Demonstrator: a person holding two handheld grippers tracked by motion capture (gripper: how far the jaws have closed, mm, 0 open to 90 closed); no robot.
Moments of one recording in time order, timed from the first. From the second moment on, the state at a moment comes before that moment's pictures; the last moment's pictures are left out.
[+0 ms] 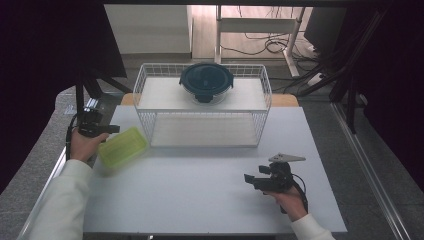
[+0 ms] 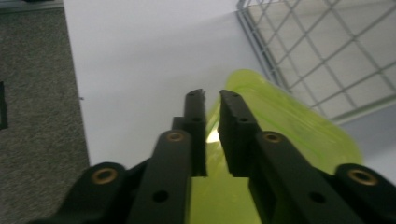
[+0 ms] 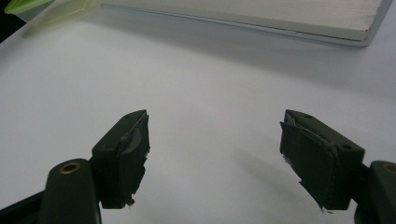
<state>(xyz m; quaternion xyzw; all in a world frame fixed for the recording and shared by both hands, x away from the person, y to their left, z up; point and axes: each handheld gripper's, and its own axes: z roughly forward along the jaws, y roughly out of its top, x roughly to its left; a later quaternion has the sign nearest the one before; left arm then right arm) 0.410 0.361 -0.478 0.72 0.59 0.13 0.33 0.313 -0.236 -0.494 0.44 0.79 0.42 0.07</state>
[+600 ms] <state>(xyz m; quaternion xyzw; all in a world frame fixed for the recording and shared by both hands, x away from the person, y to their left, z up) 0.436 0.365 -0.496 0.79 0.55 0.12 0.24 0.313 -0.232 -0.498 0.44 0.80 0.41 0.07</state>
